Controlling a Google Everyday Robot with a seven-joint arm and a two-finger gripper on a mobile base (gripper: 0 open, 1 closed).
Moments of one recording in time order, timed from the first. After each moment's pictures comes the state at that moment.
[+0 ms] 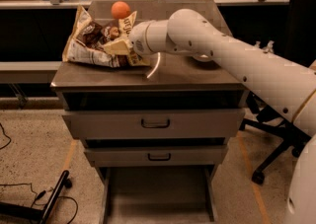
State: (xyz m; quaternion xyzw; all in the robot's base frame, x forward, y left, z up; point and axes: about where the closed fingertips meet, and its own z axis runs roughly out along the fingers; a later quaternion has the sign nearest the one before) arm 0.726 0.117 0.888 -0.42 0.70 0.26 0.52
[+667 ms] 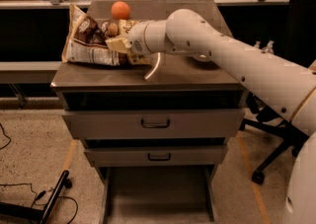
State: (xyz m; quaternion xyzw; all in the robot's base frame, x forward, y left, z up) arm 0.725 0.122 0.887 -0.42 0.70 0.26 0.52
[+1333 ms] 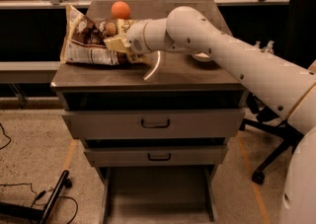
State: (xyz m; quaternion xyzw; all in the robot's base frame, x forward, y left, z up) arm 0.722 0.129 0.892 -0.43 0.69 0.27 0.51
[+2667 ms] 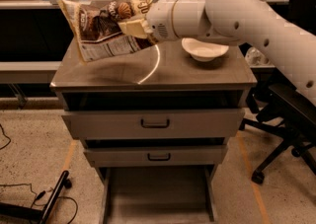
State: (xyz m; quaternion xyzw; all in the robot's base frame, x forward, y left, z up) arm 0.650 0.072 0.984 -0.46 0.64 0.25 0.56
